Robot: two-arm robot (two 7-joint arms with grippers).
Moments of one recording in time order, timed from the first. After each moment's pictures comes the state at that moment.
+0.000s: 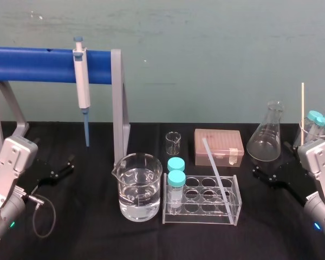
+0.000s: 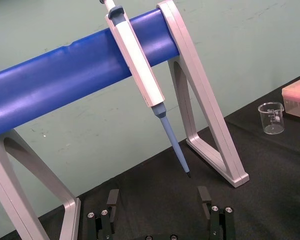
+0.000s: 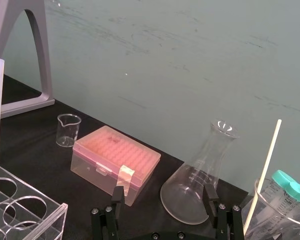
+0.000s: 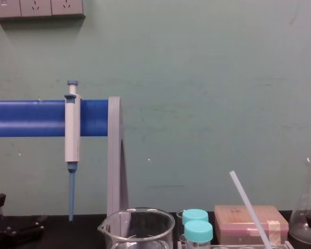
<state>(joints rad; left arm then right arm) -0.20 0.60 0.45 -1.41 -0.25 -0.12 0.03 0.20 0.60 -0.45 -1.41 0.25 -0.12 -0.03</state>
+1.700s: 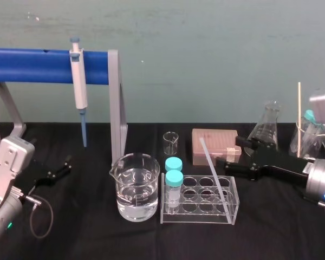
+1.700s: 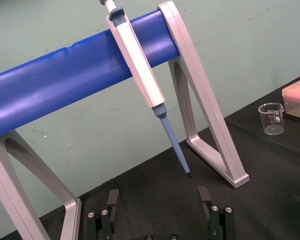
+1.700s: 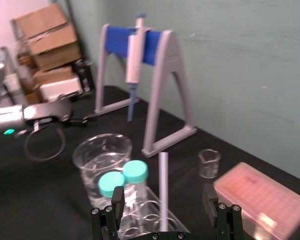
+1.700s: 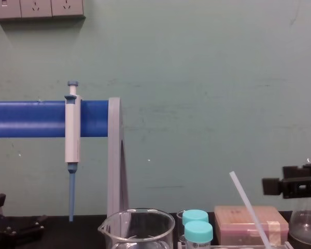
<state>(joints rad) -0.20 0.60 0.45 -1.41 -0.25 -0.12 0.03 0.30 0.72 -0.40 -1.57 0.67 0.20 0.59</state>
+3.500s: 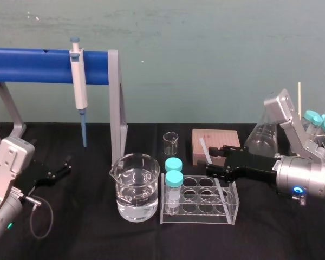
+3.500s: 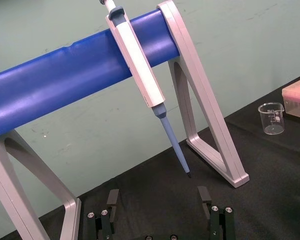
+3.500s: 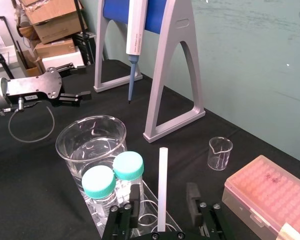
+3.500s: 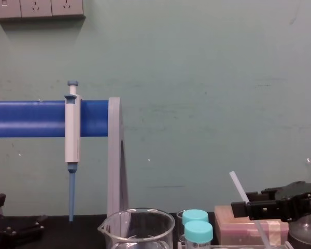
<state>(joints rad) -0.20 0.60 0.45 -1.41 -0.25 -0.12 0.03 0.49 0.62 -0.56 -1.38 0.58 0.24 0.64</state>
